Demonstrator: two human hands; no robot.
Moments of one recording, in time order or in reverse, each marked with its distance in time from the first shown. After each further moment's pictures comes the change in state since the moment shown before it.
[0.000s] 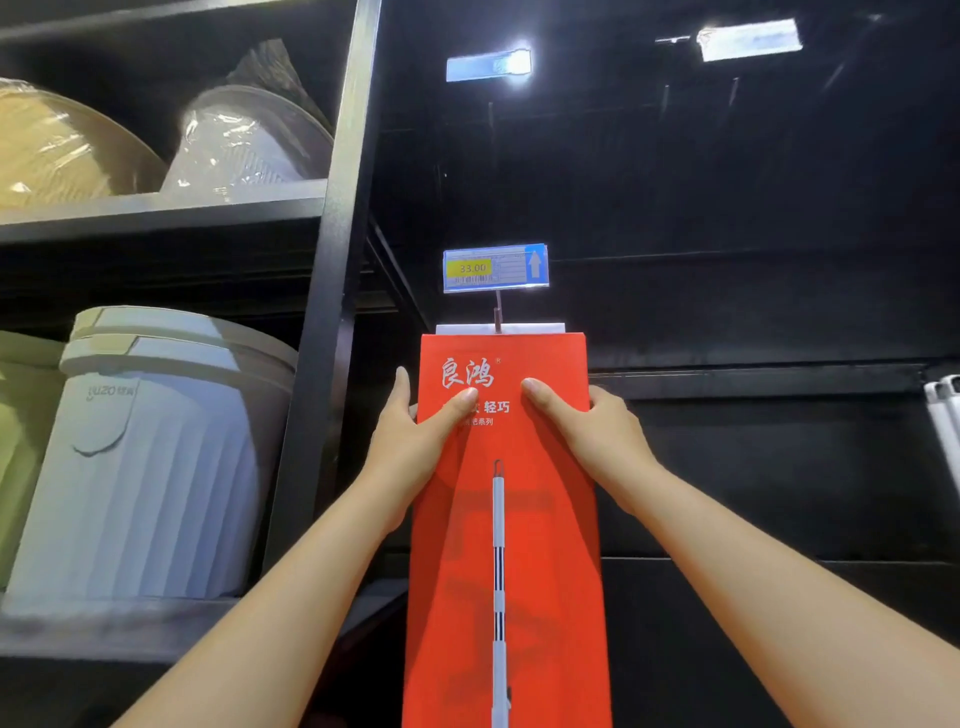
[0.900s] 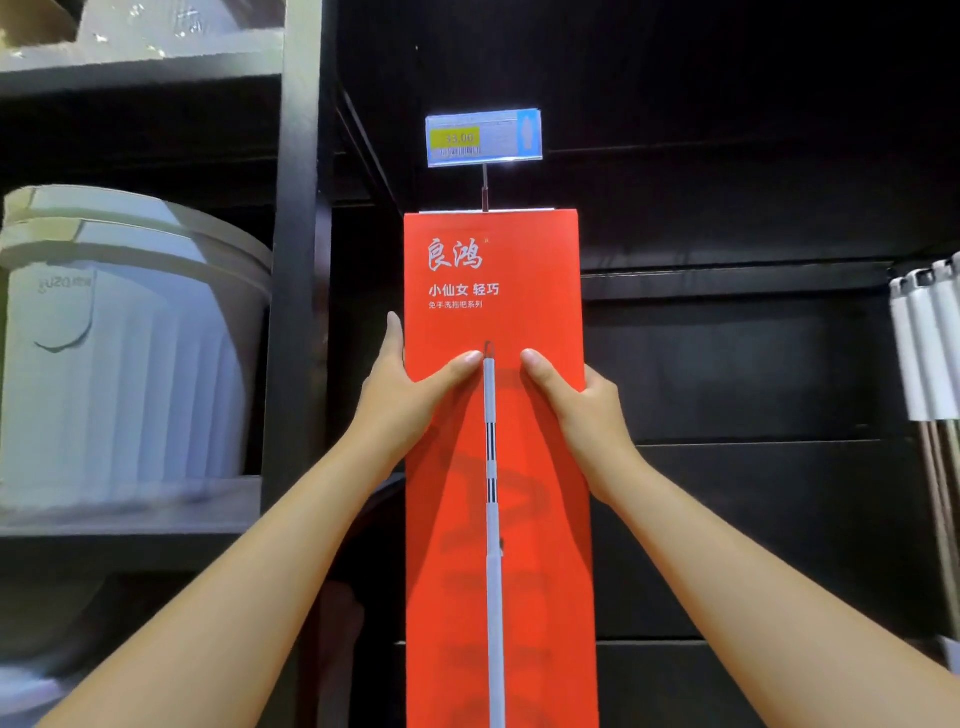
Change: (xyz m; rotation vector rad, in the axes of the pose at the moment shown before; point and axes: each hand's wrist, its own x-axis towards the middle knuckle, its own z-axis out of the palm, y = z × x) left_hand -0.030 -0.050 -0.011 0.166 -0.079 0.039; right_hand -0.067 0.050 0.027 0.363 -0.004 0.108
